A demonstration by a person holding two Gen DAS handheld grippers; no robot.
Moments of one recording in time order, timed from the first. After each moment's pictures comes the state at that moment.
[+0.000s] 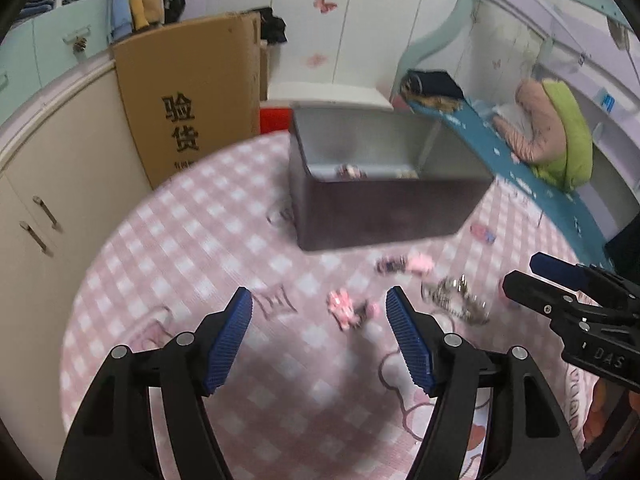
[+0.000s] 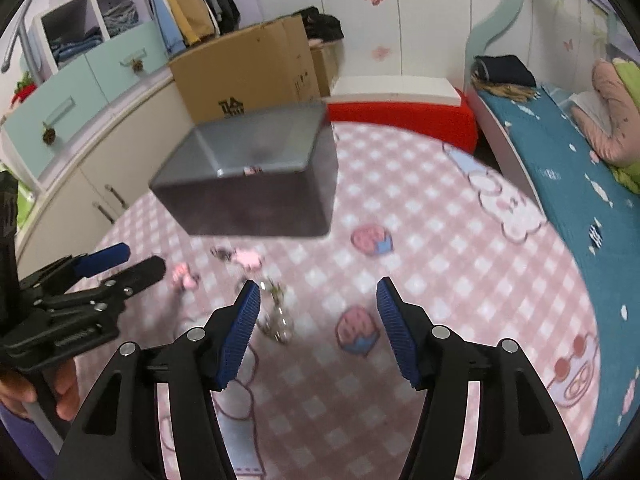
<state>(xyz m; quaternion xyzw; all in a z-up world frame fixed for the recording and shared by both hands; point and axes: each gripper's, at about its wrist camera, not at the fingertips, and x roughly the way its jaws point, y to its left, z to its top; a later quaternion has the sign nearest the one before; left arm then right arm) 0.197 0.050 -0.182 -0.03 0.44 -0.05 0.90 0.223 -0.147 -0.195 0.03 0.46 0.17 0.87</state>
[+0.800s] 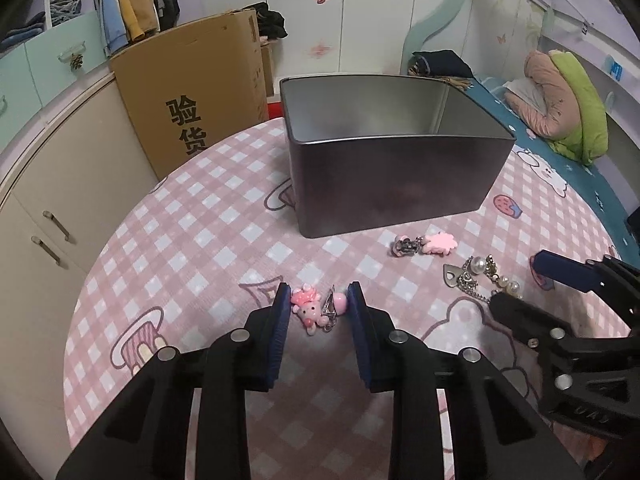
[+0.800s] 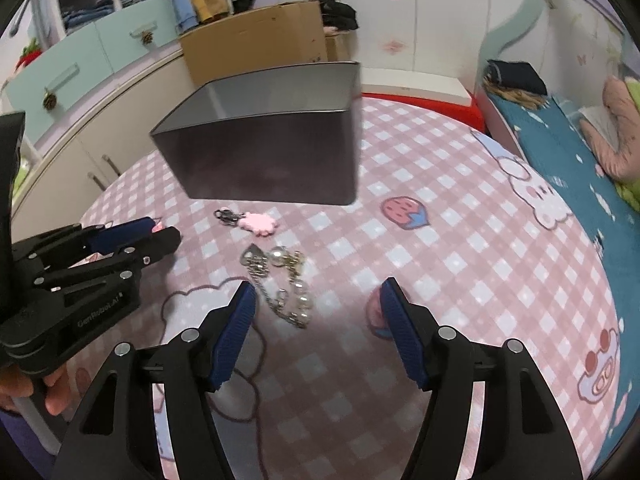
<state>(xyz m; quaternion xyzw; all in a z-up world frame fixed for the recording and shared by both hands) 0.203 0.038 -0.198 0.01 0.45 -0.02 0.89 0.218 -0.113 -0.213 -0.03 0.45 0.18 0.87</state>
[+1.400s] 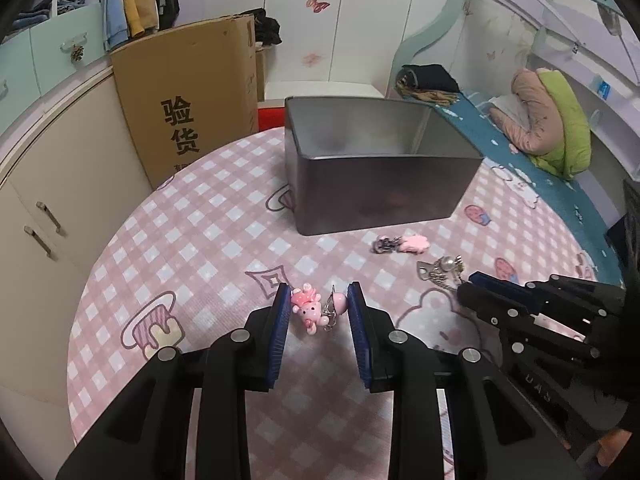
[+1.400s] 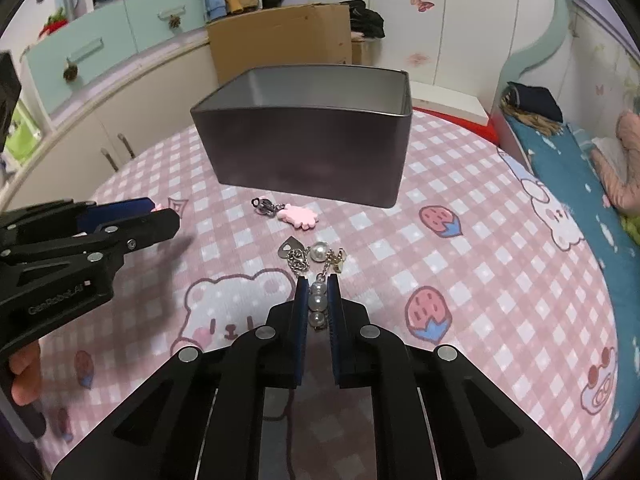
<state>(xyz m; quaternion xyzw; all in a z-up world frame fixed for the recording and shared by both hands) 0.178 0.049 -0.174 -0.02 0.43 -0.06 0.90 0.204 -0.108 -0.205 -0.04 0.44 0.20 0.87</state>
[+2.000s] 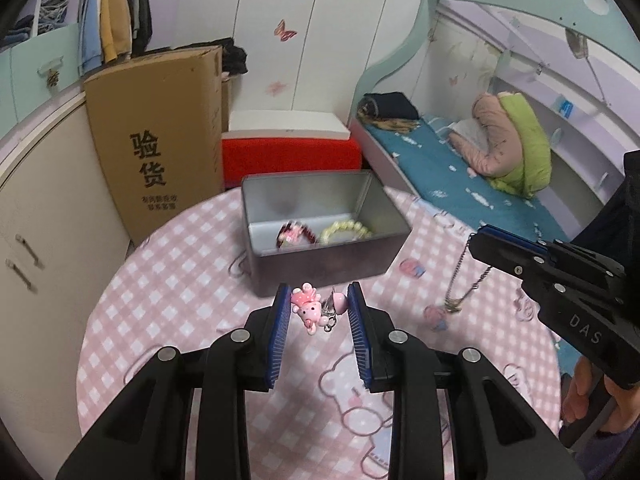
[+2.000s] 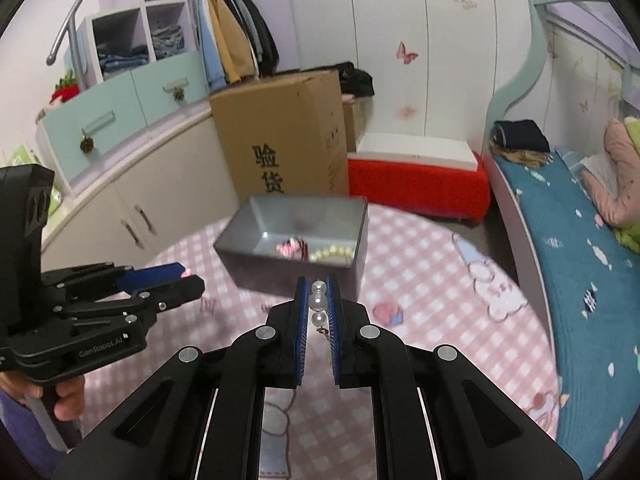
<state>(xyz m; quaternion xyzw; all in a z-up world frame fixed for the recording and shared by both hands) 0.185 0.040 -0.110 -0.04 0.39 -0.12 0.91 0.210 -0.139 -0.104 0.00 0.35 0.21 0.91</state>
